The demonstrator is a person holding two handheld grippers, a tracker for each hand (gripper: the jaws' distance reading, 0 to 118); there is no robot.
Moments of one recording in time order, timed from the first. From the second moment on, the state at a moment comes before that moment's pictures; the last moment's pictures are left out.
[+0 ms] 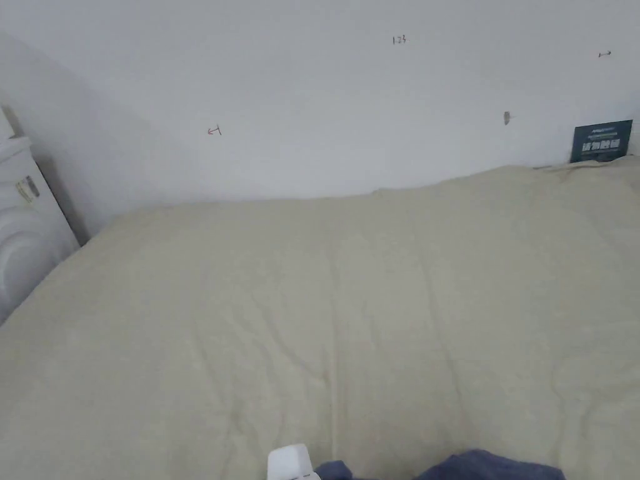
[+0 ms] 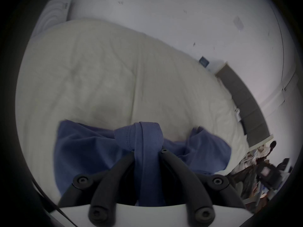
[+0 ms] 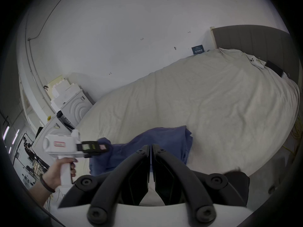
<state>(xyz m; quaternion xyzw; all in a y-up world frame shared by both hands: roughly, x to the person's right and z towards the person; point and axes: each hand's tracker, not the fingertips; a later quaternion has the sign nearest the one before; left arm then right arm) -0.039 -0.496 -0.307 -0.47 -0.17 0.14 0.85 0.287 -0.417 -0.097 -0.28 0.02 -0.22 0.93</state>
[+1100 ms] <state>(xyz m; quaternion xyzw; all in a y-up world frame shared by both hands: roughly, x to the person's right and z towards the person) -0.031 -0.533 -0.294 -0.49 -0.26 0.29 0.78 0.283 -0.425 -0.085 -0.30 0.01 -0.25 0.92</state>
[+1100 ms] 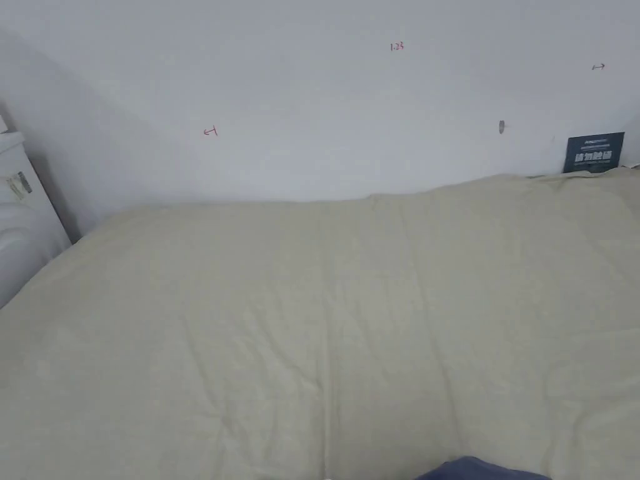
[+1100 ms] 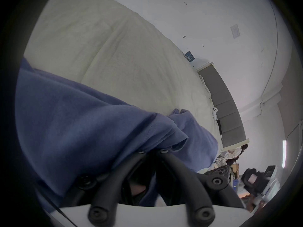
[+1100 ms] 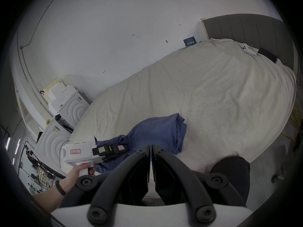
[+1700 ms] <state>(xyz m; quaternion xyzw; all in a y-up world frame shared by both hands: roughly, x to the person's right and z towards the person) -0.182 -0.533 -0.267 -0.41 -0.20 0.46 0.76 0.269 -0.424 -0.085 -0.31 0.04 -0.26 0.92</state>
